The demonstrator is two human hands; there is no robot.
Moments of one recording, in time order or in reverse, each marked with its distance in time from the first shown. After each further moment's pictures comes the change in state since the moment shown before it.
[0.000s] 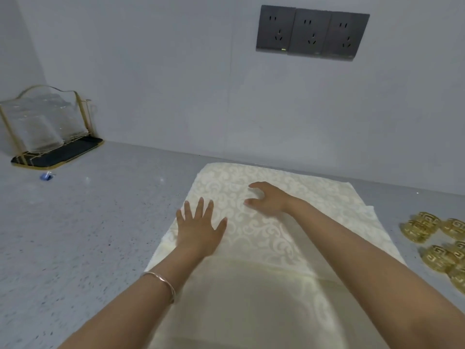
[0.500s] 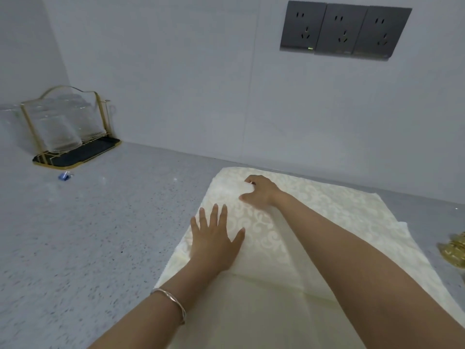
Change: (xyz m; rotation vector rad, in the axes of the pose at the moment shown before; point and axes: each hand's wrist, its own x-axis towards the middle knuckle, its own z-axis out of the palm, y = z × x) left_hand 0.001 -0.001 0.005 -0.054 0.074 -0.007; right_hand 0.078 -0.039 0.017 0.019 0.107 -0.035
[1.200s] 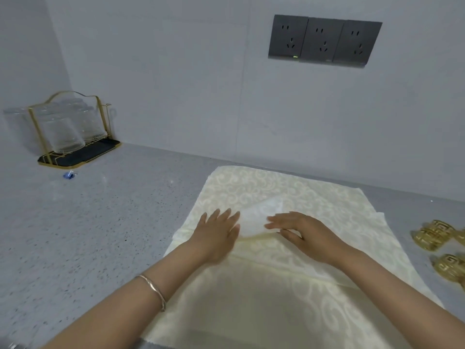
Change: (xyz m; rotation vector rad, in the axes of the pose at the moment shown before) left_hand -0.032 0.005 -0.042 -0.028 -0.260 0.283; right_hand -0.178 0.061 -0.021 -0.142 0.081 -0.404
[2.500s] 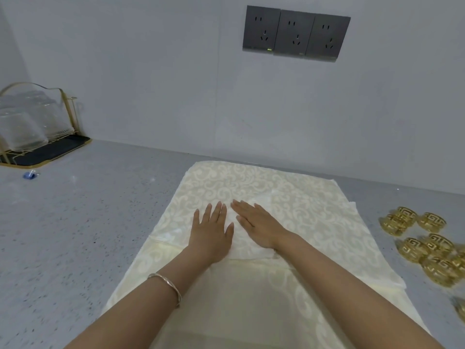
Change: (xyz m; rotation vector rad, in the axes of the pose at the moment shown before) left_hand 0.032 0.031 0.041 0.145 0.130 -0.068; right_hand 0.044 0.009 0.050 -0.011 -0.147 0.127
